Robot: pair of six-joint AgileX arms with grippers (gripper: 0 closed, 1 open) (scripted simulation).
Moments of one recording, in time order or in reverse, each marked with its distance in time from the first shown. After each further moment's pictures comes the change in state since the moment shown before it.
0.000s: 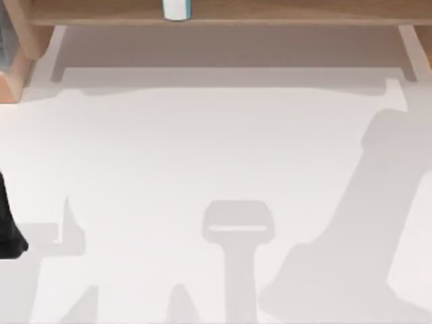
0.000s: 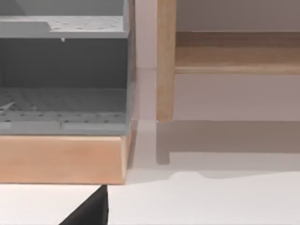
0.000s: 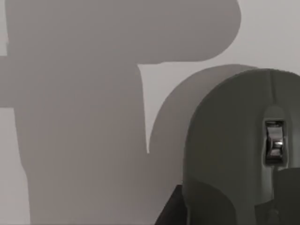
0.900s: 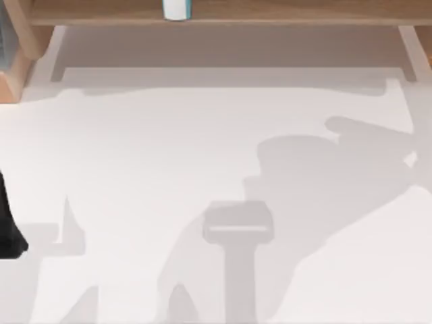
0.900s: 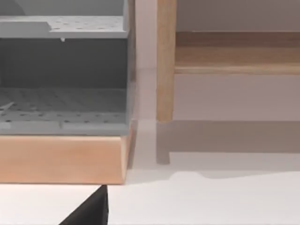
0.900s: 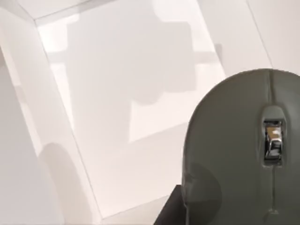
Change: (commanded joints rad) left arm 0.000 0.000 0.000 0.000 0.000 0.000; right arm -0.010 -0.663 -0.412 0.111 0.007 -0.001
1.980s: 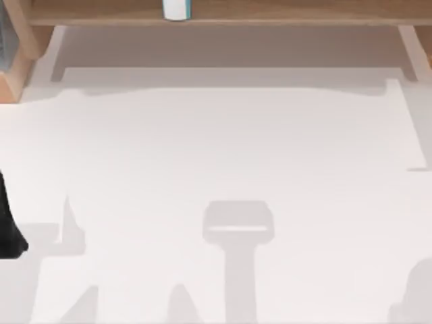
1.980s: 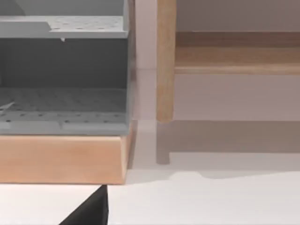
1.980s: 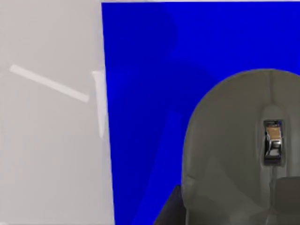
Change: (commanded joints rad) left arm 0.000 0.000 0.000 0.000 0.000 0.000; right arm -0.058 -0.506 -1.197 0.217 -0.083 -0.403
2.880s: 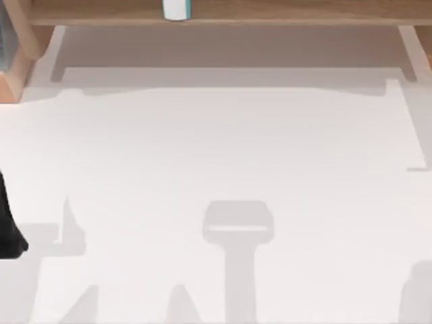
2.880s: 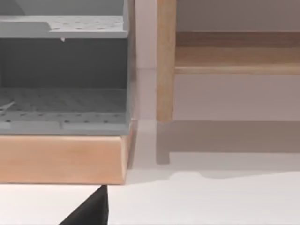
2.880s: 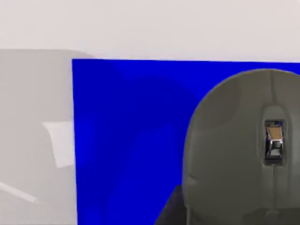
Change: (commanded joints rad) left arm 0.000 0.000 0.000 0.000 0.000 0.000; right arm -0.013 -0.094 -0.064 0.138 -0.004 -0.041
